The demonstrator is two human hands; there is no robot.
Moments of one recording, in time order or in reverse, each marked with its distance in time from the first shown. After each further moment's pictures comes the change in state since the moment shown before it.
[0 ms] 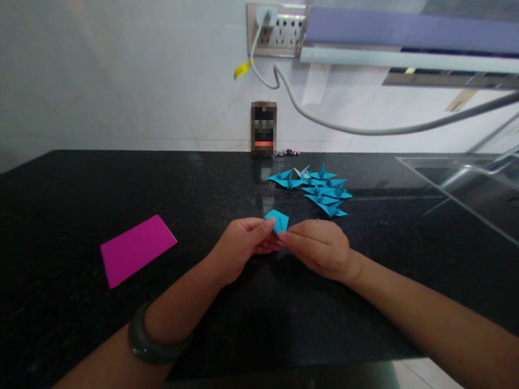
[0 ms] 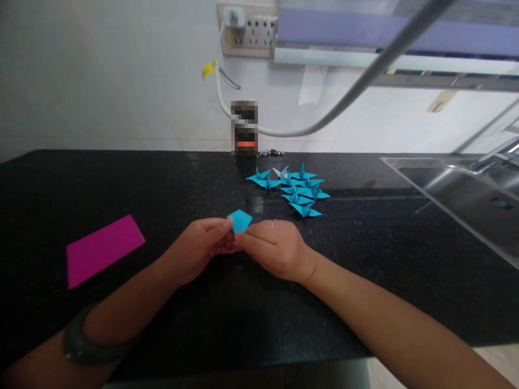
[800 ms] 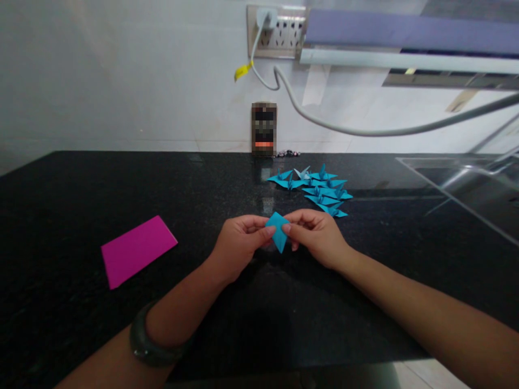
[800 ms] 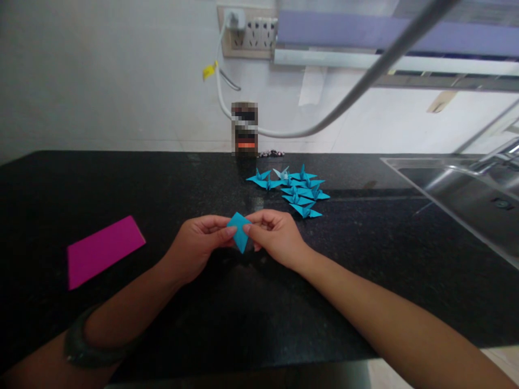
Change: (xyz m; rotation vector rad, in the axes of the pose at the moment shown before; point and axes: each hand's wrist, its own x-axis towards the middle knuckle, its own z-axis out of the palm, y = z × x) left_hand 0.001 -0.002 0.002 0.023 0.132 0.168; right_hand 0.012 0.002 0.018 0.844 0.118 0.819
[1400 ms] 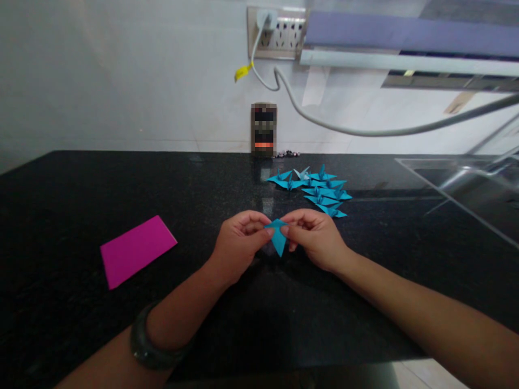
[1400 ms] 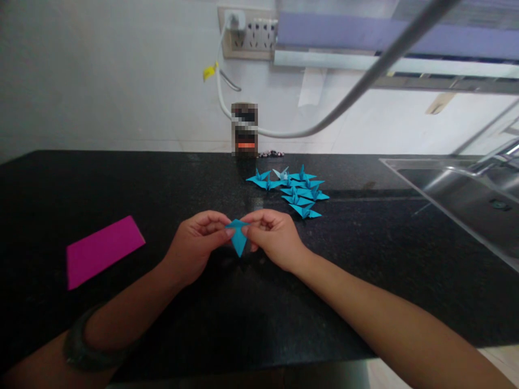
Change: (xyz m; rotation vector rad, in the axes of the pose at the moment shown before) left_hand -0.002 -0.001 0.003 0.011 0.097 0.104; right_hand 0.000 0.003 0.005 0.130 0.056 -0.006
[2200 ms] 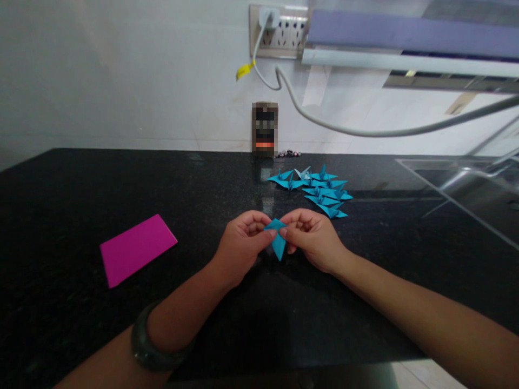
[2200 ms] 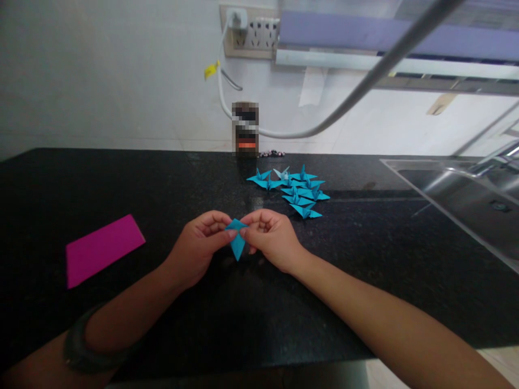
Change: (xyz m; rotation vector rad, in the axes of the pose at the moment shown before) left_hand -0.001 -0.003 0.001 -0.051 -0.025 -0.026; right_hand -0.001 0.003 0.003 0.062 -0.048 0.036
